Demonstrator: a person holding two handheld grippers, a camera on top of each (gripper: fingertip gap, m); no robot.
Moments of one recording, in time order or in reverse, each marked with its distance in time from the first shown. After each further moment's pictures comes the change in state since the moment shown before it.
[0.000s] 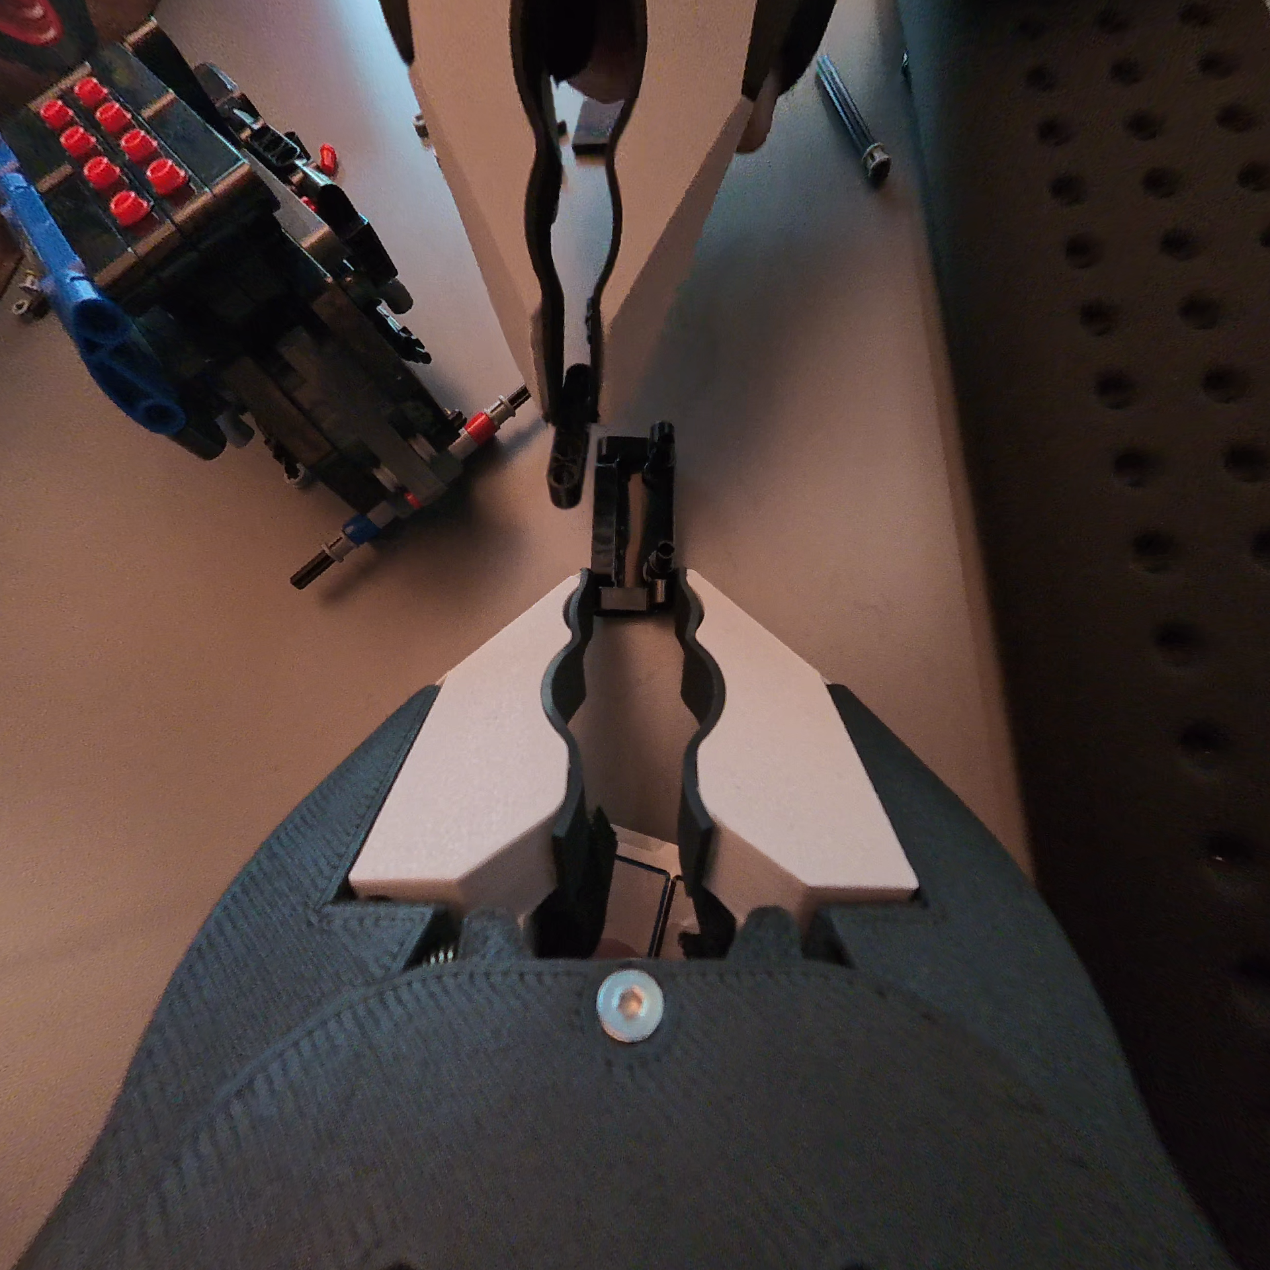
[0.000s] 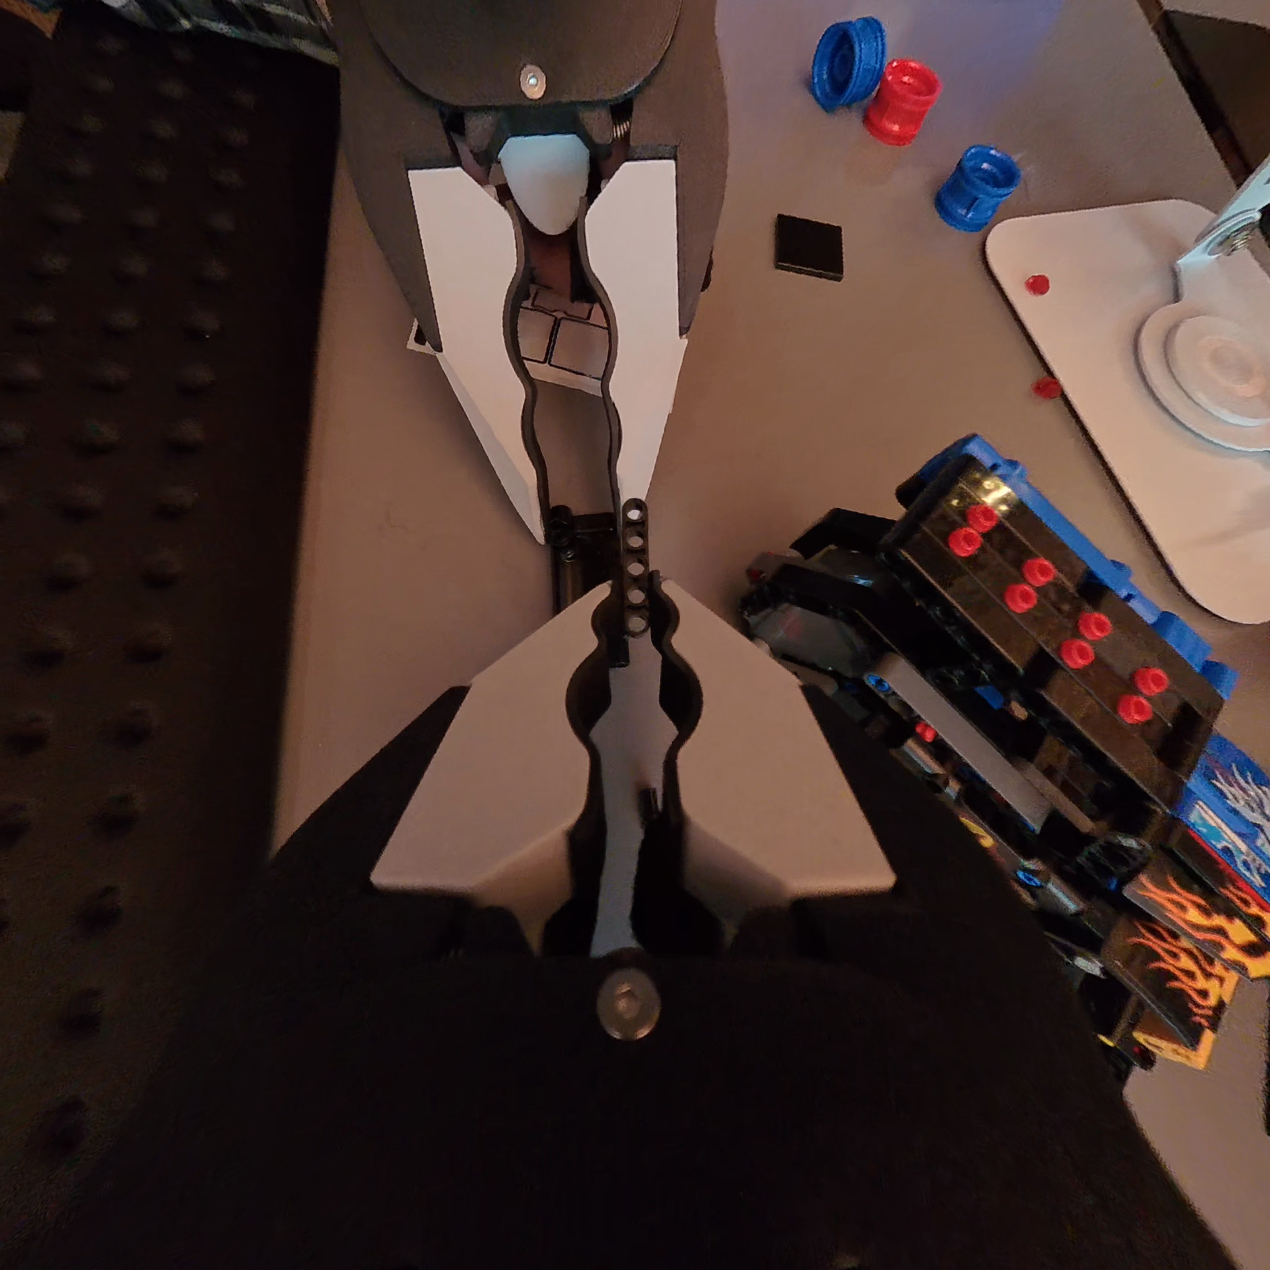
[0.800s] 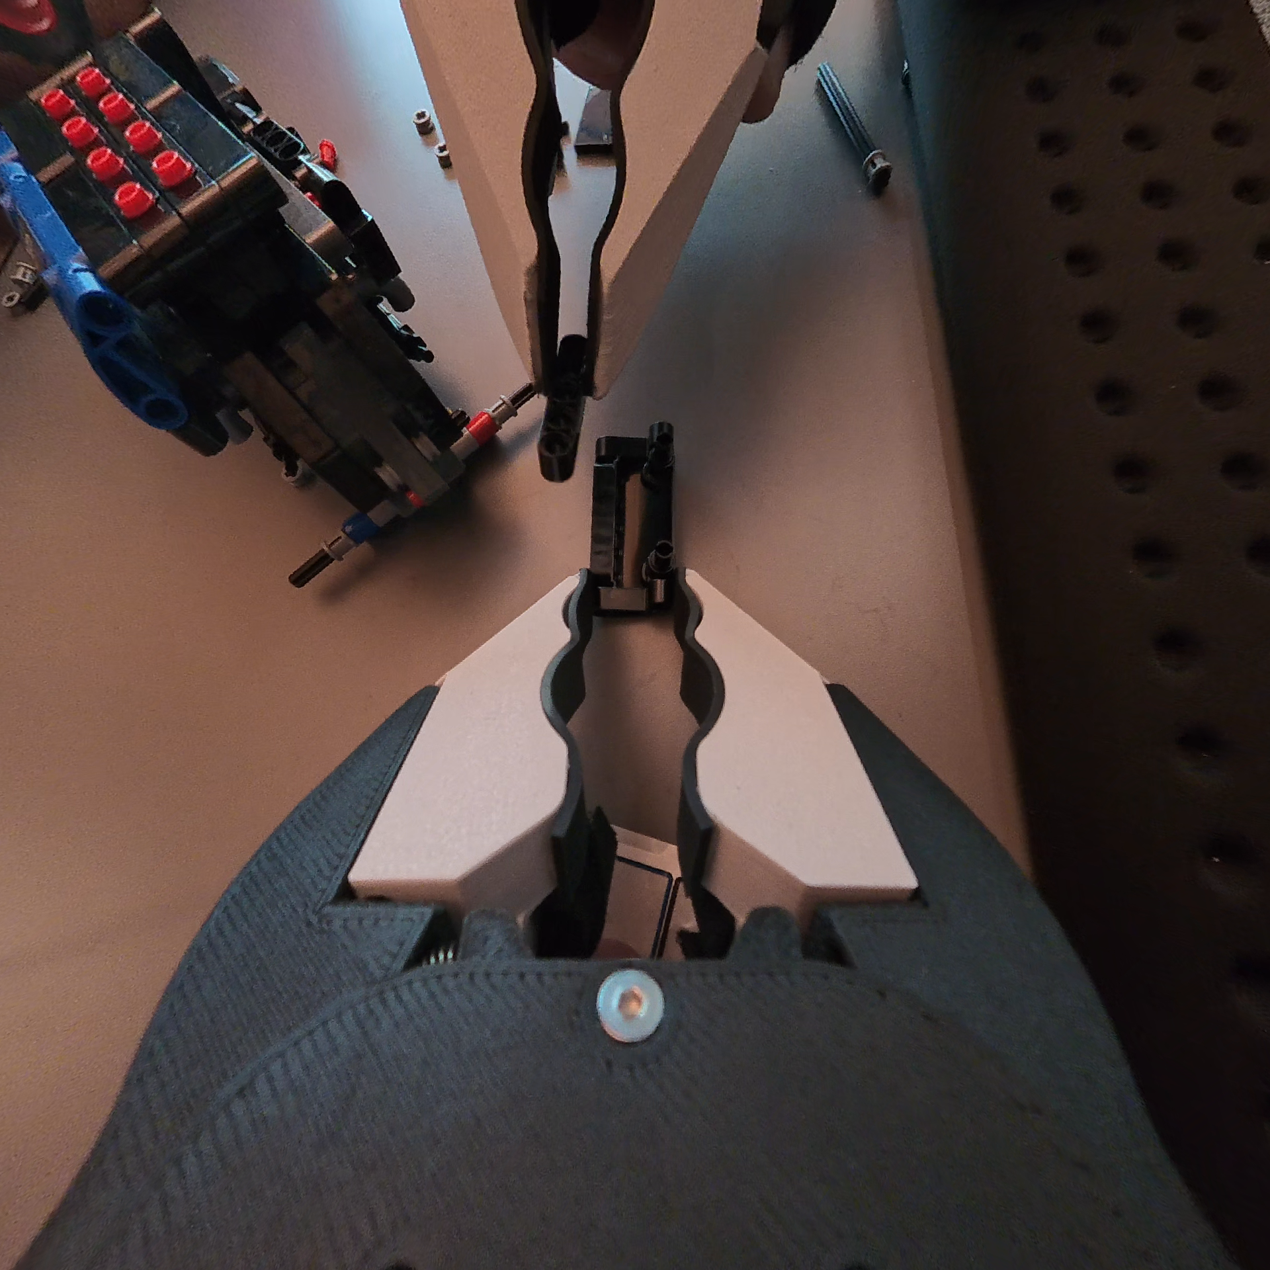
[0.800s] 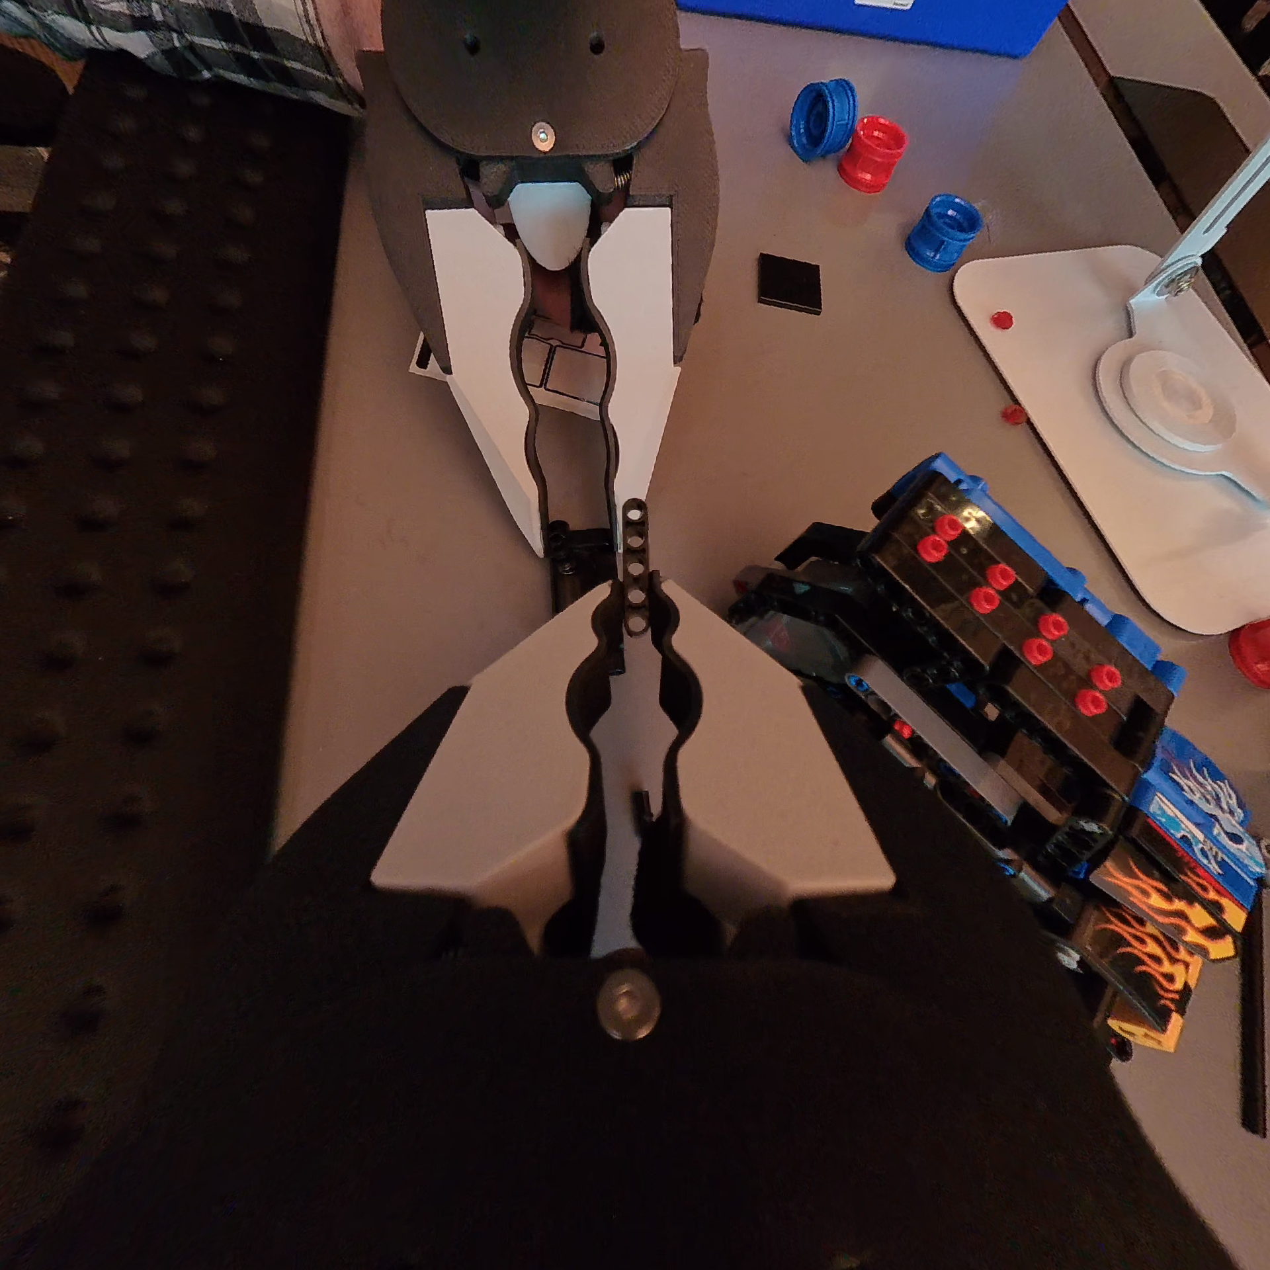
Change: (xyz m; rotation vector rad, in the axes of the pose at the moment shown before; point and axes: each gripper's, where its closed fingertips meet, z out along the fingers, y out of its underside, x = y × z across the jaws) left arm -0.001 0.000 0.000 0.003 0.009 -0.013; right arm 0.002 -0.006 -0.007 0.043 0.019 -0.010
